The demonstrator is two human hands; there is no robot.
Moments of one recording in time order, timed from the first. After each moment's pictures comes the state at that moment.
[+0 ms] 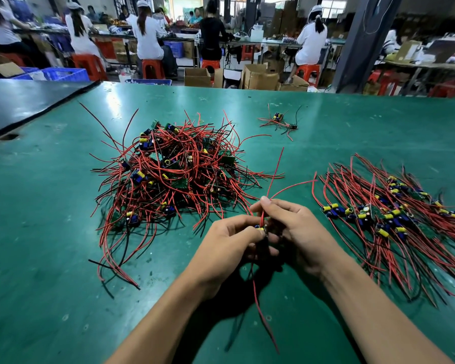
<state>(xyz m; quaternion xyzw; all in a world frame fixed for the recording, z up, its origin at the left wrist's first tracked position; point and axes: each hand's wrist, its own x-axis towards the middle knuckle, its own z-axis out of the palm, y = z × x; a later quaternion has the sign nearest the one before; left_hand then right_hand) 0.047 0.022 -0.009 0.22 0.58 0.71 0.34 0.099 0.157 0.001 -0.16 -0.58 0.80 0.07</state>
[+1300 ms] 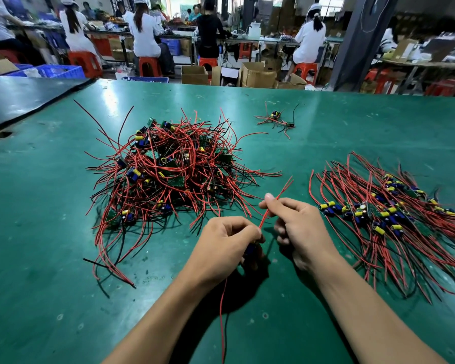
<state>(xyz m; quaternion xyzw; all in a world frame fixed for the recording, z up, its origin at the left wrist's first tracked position) 0.045 0.022 -0.008 0.26 0.68 0.64 0.25 0.091 0.166 -0.016 -0.25 -0.62 0.71 0.21</state>
